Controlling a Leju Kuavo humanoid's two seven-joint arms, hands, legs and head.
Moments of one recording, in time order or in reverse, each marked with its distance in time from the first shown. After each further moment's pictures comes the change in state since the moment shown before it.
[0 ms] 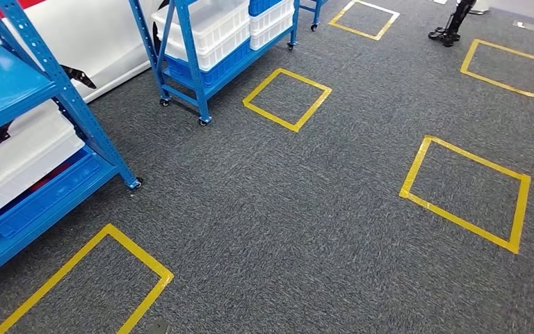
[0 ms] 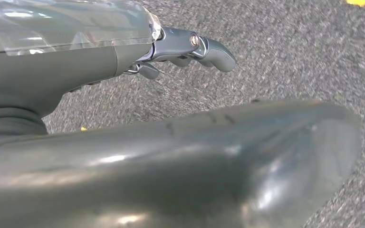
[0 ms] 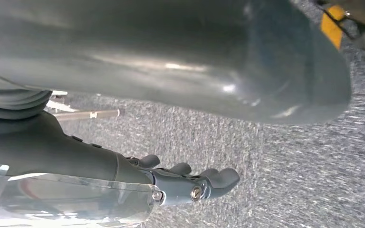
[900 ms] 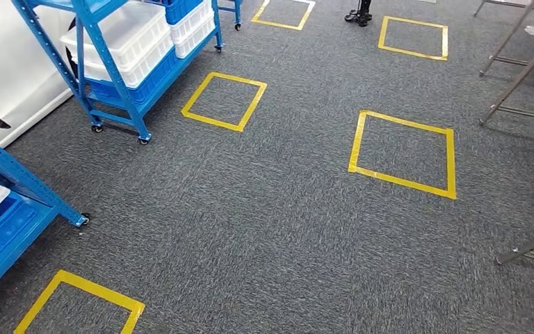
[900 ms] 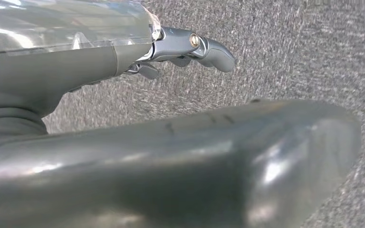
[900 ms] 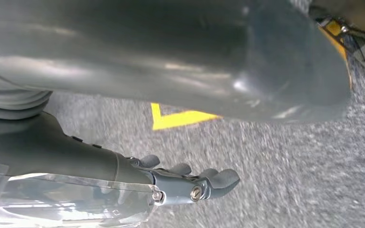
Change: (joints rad) left arm 0.016 0.000 -0.023 0.000 -0.008 0.017 0.002; right arm 0.025 0.012 0.000 0.003 -0.024 -0.029 -0.014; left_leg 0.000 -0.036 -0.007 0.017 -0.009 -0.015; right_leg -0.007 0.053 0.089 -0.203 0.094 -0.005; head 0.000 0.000
